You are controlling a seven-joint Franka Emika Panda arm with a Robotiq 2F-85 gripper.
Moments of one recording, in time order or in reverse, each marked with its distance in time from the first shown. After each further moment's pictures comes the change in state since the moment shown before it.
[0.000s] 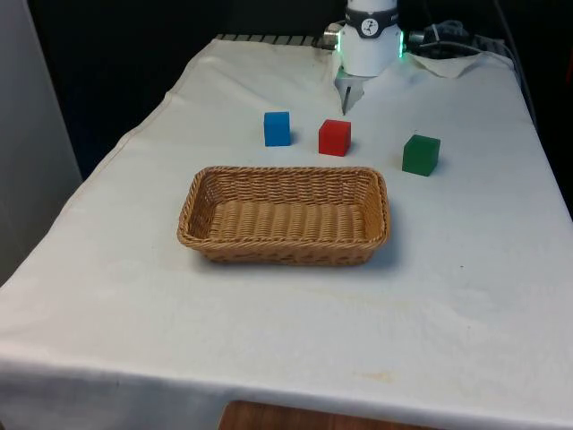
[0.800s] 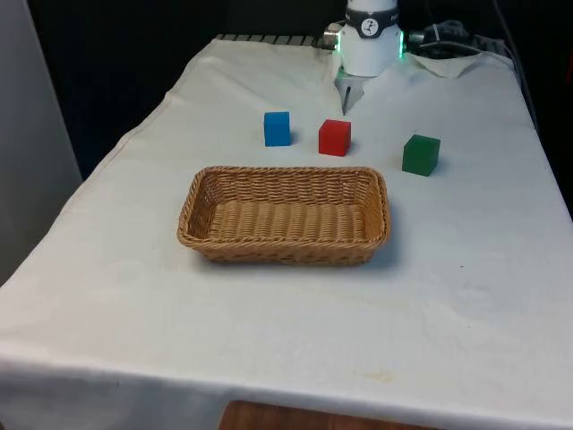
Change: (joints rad) arm 0.011 0.185 0.016 0.214 0.025 -0.046 0.021
